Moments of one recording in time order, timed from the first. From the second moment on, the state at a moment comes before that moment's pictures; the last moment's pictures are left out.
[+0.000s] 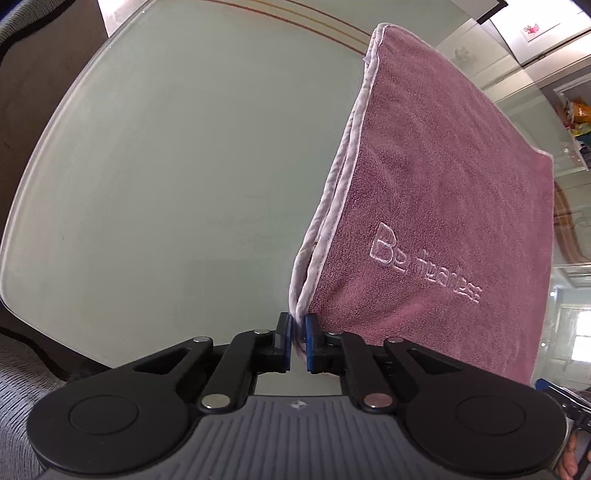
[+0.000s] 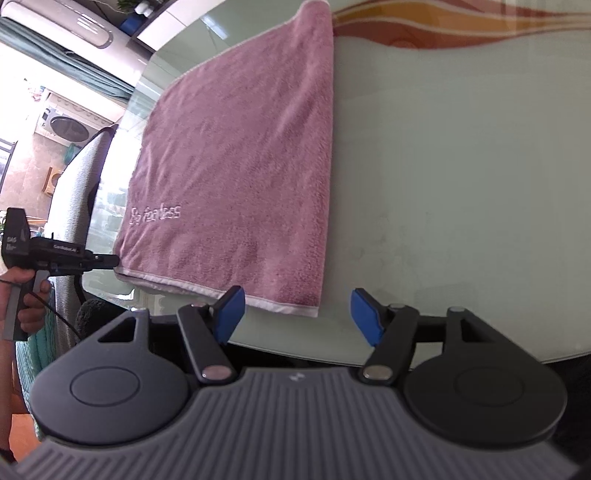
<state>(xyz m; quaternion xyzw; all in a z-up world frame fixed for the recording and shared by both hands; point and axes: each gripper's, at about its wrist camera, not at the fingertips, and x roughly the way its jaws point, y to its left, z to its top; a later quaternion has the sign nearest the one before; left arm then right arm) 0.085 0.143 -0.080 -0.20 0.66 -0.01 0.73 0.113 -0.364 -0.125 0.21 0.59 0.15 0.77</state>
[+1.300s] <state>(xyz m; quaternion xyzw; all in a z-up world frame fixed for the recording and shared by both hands) 0.127 0.149 -0.027 -0.21 0.60 -0.05 0.77 0.157 -0.367 -0.080 0.22 0.54 0.14 0.80</state>
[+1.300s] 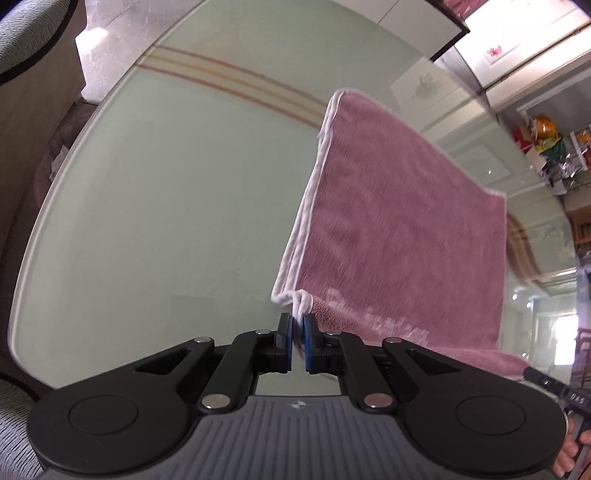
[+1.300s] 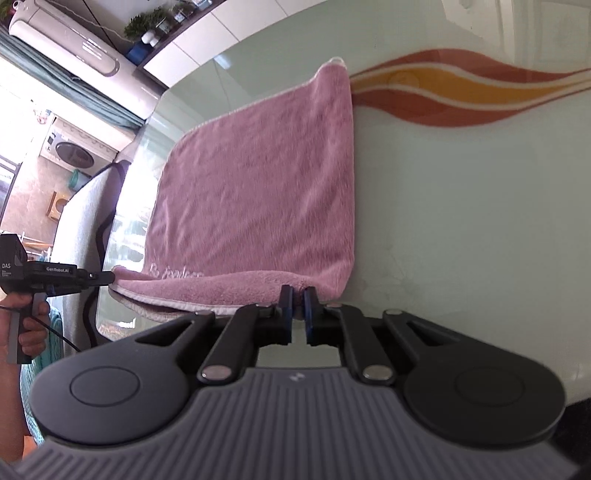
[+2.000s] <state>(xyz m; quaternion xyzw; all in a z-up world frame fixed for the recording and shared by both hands) 0.233 0.153 -0.023 -0.25 0.58 -0.03 0.78 0.262 -0.386 -0.063 0.28 0.51 0.12 0.81</state>
